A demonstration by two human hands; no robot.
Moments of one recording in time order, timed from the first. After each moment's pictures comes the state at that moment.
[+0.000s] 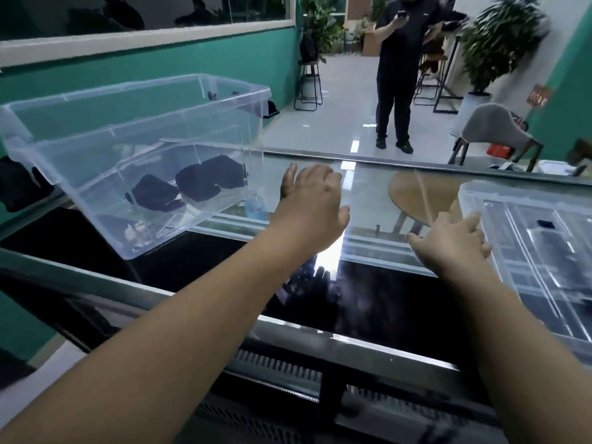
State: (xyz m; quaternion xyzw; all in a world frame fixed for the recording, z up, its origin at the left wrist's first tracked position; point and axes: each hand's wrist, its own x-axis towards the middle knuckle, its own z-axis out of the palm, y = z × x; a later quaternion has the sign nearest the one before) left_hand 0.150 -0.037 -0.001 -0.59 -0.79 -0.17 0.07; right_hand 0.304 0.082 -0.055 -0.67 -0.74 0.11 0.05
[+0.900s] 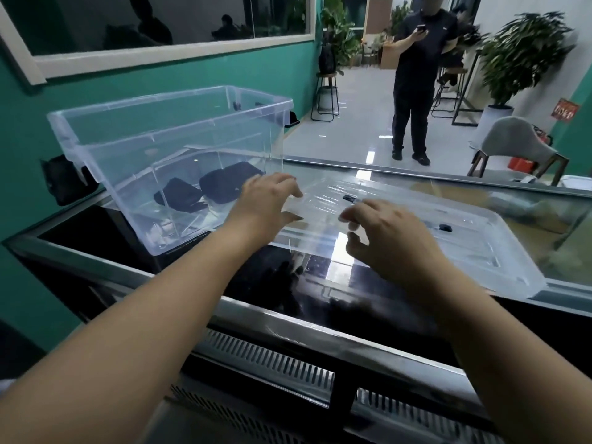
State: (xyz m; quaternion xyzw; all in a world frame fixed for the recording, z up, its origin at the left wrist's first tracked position) left_hand 0.068 -0.072 -0.012 -0.58 -0.78 -0.20 0.10; right_hand 0.258 0.009 -0.013 -0.18 -0.94 -0.03 0.28
